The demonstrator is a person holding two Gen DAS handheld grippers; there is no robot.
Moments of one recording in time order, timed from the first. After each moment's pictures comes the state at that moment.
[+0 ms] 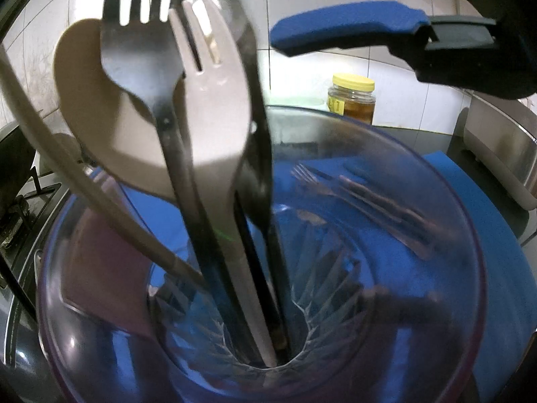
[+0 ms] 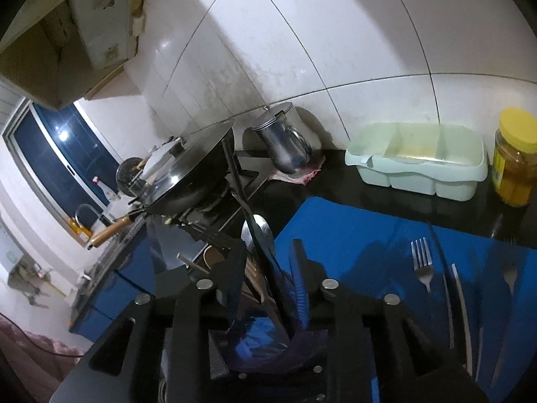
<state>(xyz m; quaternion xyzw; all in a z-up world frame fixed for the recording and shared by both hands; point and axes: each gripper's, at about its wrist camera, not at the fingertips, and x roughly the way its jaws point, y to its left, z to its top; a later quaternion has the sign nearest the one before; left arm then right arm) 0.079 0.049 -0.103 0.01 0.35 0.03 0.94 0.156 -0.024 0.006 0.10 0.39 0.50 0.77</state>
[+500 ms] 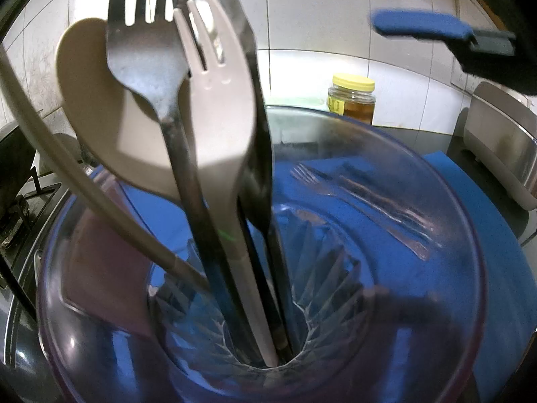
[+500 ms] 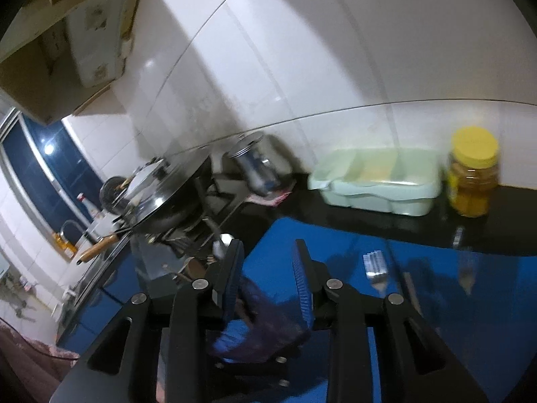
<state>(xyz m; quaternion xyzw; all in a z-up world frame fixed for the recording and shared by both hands) 0.079 0.049 -0.103 0.01 0.35 0.03 0.94 0.160 -0.083 0.024 0.10 0.36 0.44 0.82</state>
